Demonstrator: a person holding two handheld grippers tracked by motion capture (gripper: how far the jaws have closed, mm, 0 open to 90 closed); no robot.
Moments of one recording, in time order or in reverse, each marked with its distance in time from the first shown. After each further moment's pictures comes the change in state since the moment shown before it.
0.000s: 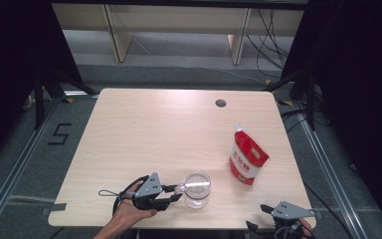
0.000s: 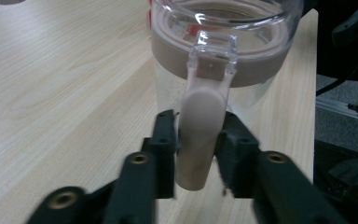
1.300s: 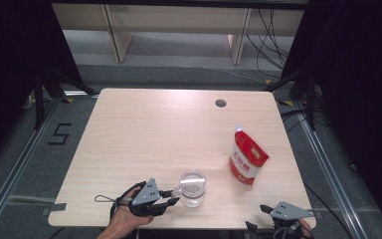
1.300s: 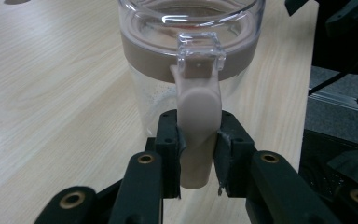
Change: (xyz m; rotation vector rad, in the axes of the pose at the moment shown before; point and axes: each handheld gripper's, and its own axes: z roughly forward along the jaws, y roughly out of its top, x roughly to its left) left arm -0.012 -0.006 -0.009 0.001 0.014 0.052; right arm 0.005 0.001 0.001 0.011 0.009 0.016
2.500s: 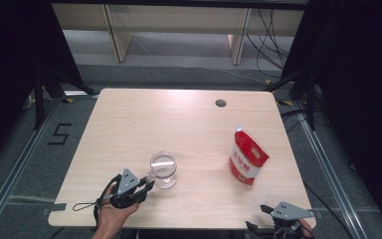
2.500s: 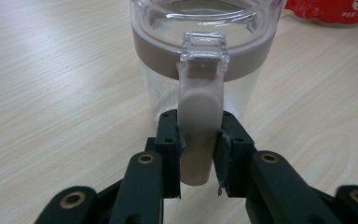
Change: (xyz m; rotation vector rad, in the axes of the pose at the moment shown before) left arm 0.026 -0.012 -0.034 0.048 0.387 -0.209; right arm 0.000 -0.001 -0.001 -0.006 -0.011 0.009
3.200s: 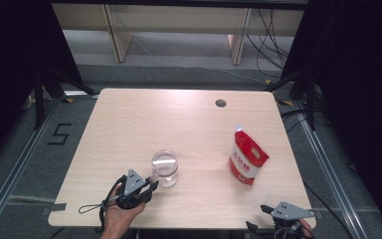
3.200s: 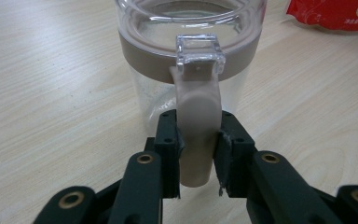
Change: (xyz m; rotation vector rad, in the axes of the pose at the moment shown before) left arm -0.011 0.005 0.007 -0.001 0.016 -0.037; right arm -0.001 0.000 0.000 0.001 0.002 -0.007
